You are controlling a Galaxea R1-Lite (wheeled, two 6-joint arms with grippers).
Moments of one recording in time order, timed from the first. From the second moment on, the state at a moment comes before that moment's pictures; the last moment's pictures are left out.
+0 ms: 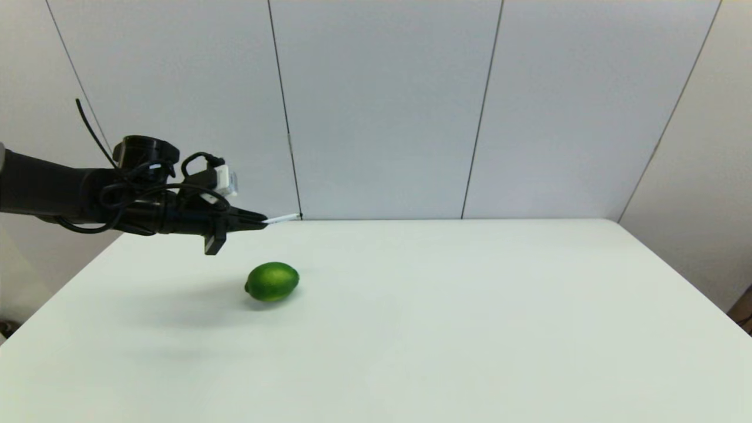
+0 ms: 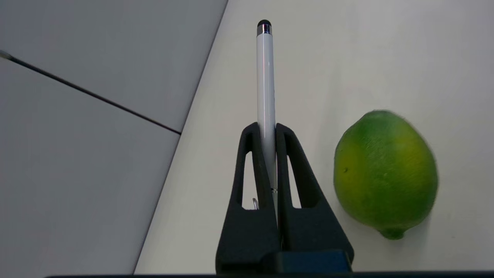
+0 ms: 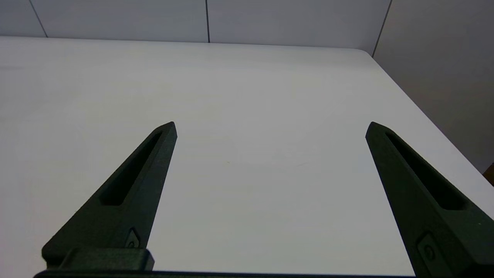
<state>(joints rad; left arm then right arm) 0.01 1.99 -1.35 0.08 -0.84 1.17 0.00 0.00 0.00 -0.03 0.02 -0.03</state>
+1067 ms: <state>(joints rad) 0.00 2.22 -1.50 0.11 -0.74 1.35 0.00 0.00 0.00 -0.03 0.02 -0.03</state>
